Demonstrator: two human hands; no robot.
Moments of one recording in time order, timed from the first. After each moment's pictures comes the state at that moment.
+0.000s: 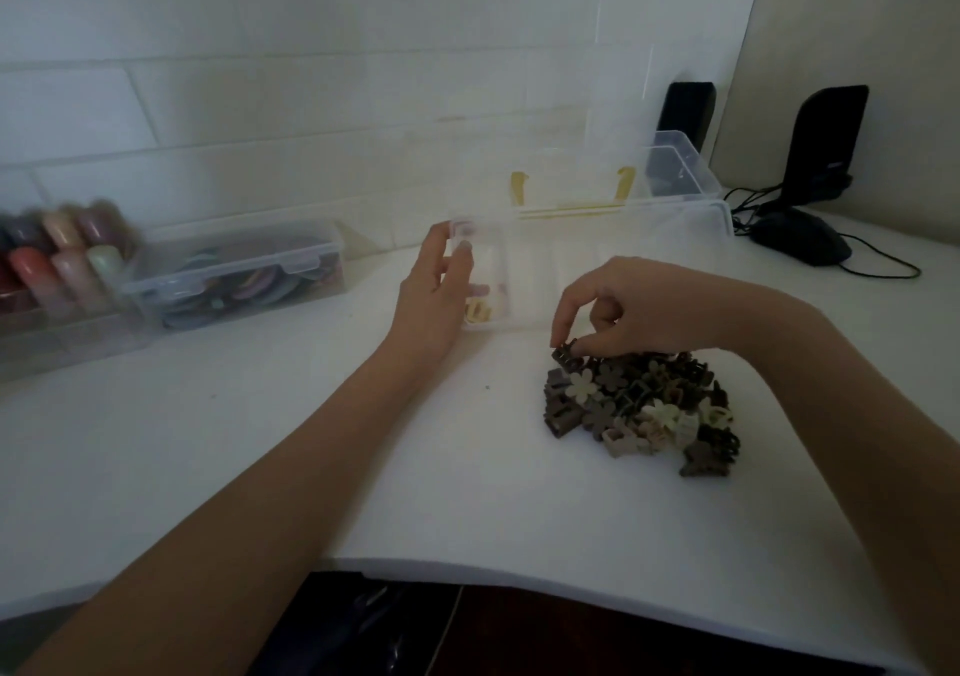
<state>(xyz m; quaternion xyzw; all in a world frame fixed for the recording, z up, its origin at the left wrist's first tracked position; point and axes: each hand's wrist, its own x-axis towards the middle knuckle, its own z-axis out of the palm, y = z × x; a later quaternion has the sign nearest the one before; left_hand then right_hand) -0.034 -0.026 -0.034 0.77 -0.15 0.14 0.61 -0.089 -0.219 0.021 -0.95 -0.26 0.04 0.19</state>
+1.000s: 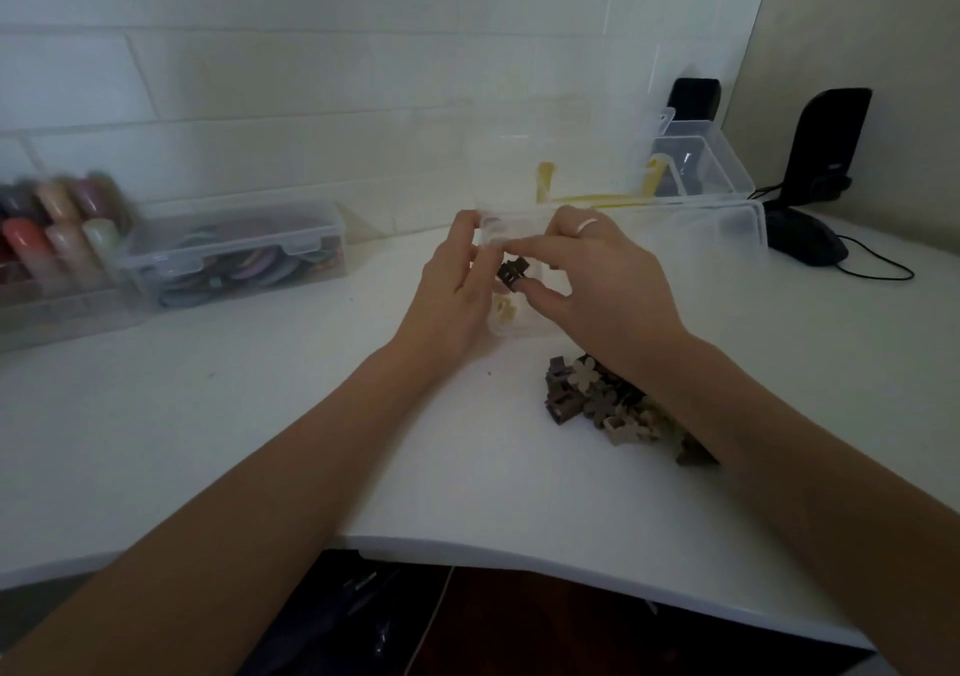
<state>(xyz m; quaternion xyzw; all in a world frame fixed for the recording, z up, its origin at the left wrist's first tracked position) -0.054 -0.031 -0.027 0.77 -0.25 0.18 0.56 -0.090 -0.172 -0.004 -0.91 -0.19 -0.34 0.13</state>
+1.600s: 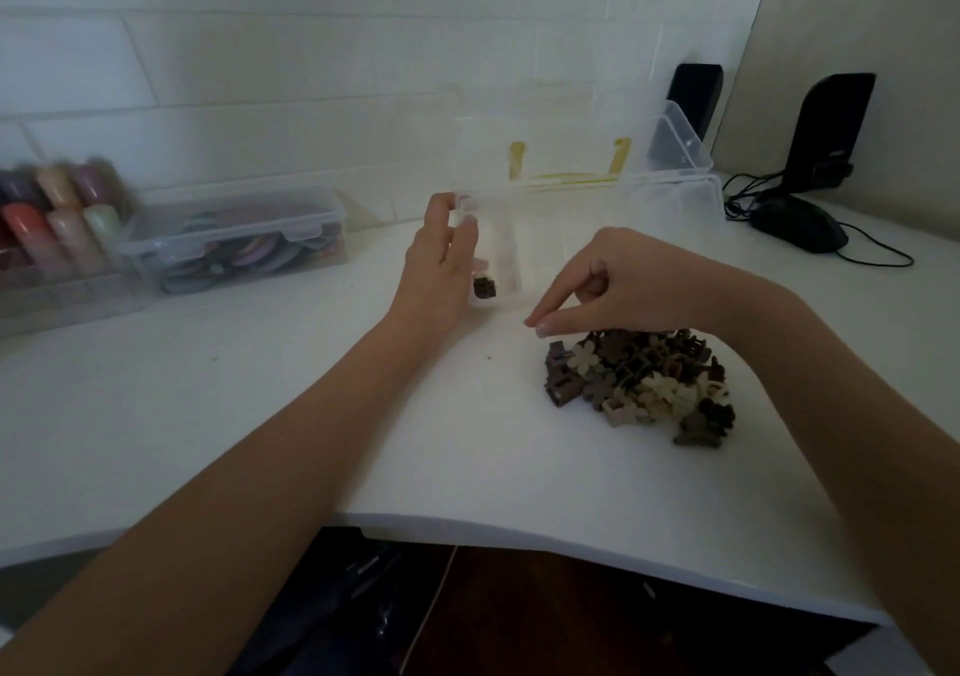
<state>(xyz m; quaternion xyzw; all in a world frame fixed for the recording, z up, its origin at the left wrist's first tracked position) -0.040 -0.026 -0.031 0.79 -0.16 0.17 0.57 -0.094 -0.202 0.020 -0.92 -0.28 0.01 0.25</state>
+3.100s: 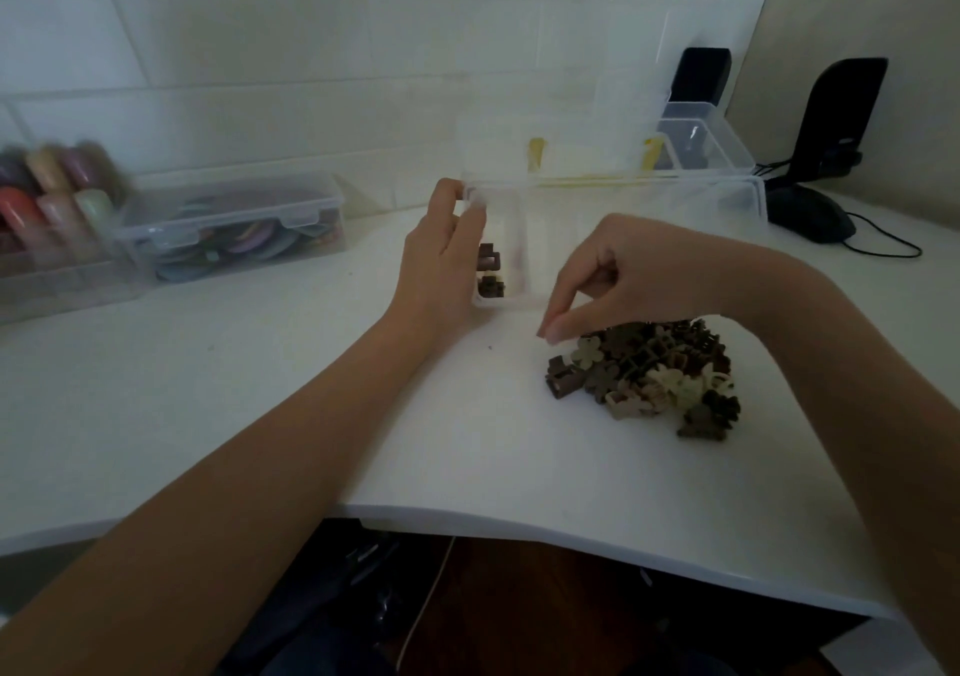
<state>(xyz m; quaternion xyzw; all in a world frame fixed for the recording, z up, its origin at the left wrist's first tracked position) -0.049 -0.030 -0.028 0.77 -0.16 0.21 0.58 -0.102 -0.200 0.031 -0.91 -0.33 0.05 0.24</state>
